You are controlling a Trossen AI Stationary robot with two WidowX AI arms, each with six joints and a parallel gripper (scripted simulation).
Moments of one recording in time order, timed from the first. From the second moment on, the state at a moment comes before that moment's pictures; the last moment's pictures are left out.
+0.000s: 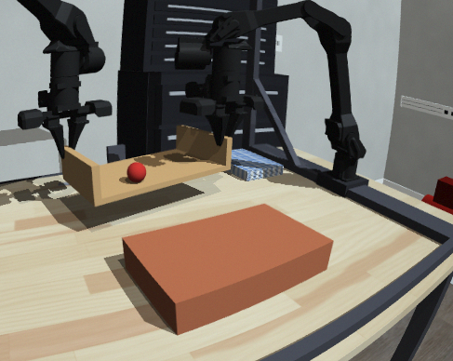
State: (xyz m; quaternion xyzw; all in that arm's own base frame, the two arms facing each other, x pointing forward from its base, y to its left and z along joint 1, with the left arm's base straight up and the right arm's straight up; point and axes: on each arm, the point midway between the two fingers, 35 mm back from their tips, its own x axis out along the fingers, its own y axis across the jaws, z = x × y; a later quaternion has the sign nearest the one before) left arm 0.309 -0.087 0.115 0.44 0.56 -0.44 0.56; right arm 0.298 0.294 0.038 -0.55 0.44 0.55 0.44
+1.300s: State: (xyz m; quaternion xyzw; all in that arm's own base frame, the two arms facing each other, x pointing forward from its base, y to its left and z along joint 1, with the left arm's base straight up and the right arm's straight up) left arm 0.309 -0.087 0.129 0.44 0.55 -0.44 0.56; right arm 0.298 0.294 0.053 -0.55 0.44 0.55 0.44
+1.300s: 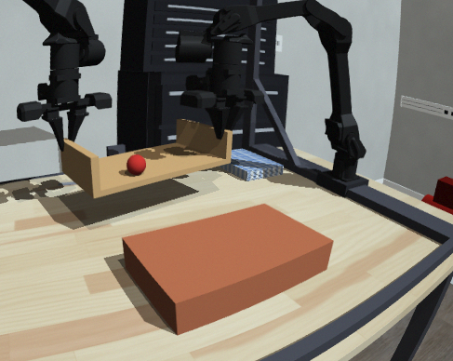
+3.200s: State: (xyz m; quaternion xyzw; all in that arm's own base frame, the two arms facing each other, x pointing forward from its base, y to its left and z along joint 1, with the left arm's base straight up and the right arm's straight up) left arm 0.304 -0.017 0.129 0.43 0.56 -0.44 0.56; right arm 0.302 0.224 0.052 -0.55 0.44 0.55 0.44
